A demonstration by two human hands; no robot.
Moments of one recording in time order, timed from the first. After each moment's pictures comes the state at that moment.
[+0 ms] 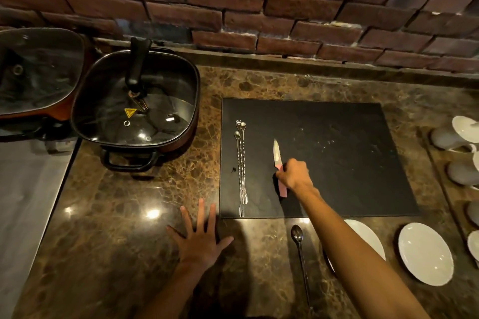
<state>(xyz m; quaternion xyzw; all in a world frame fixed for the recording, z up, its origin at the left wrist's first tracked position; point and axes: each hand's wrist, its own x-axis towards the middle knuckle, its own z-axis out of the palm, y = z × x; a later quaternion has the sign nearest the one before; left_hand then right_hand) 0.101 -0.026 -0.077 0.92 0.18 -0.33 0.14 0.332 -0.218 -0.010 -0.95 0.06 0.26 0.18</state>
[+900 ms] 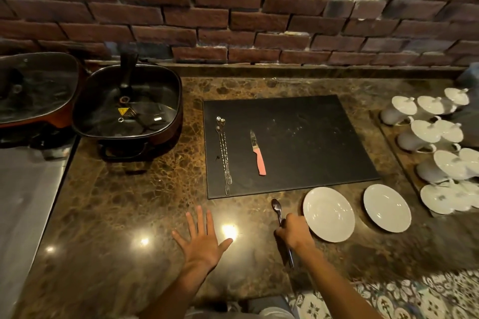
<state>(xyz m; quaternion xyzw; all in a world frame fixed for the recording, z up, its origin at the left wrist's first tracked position) 0.044 -0.074 -0.052 0.91 0.17 -0.33 0.15 0.124 -0.306 -0.008 -0.93 0.09 0.31 0.18</state>
